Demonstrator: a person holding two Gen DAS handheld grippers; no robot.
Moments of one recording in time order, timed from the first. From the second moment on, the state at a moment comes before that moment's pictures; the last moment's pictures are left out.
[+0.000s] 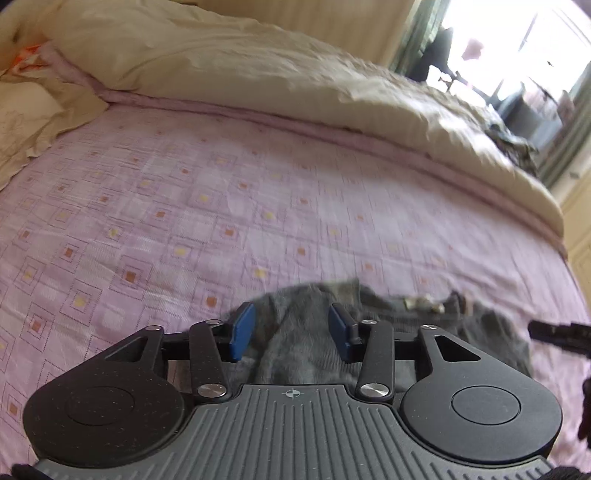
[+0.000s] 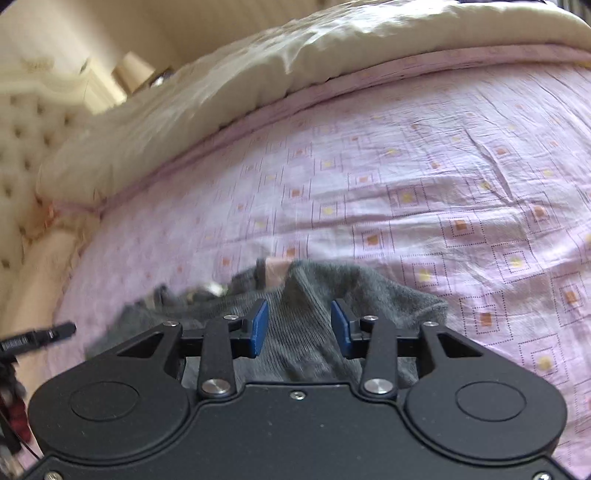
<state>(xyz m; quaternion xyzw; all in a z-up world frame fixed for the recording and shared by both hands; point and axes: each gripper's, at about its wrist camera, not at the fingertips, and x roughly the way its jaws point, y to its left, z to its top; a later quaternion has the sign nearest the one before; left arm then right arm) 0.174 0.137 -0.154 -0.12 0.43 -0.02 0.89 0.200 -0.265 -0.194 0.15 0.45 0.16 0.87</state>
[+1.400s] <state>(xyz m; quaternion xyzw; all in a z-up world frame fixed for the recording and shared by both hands) 0.219 0.126 -0.180 -0.03 0.46 0.00 0.89 0.229 -0.230 -0.199 -0.02 0.43 0.13 0.89</state>
